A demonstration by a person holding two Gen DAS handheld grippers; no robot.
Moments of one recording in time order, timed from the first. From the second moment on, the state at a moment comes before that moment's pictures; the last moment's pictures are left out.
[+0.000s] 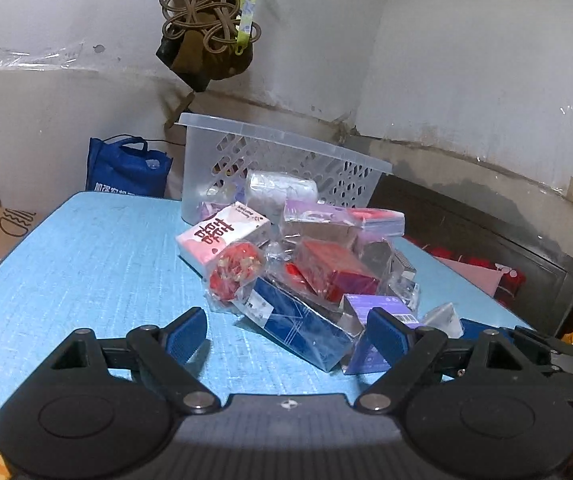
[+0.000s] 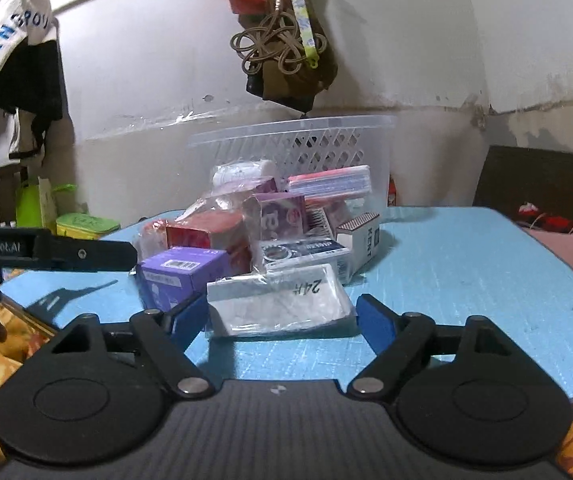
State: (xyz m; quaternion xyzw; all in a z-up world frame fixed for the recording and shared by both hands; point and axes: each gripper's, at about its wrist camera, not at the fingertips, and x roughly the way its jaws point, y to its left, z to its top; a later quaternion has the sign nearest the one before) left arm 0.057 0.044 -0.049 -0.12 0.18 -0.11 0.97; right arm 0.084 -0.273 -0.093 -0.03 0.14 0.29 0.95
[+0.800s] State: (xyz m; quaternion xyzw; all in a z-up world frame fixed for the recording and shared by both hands) left arm 0.080 0.022 -0.056 -0.04 0.21 -0.06 0.97; right arm 0.087 -0.273 -0.095 -0.07 0.14 0.29 0.94
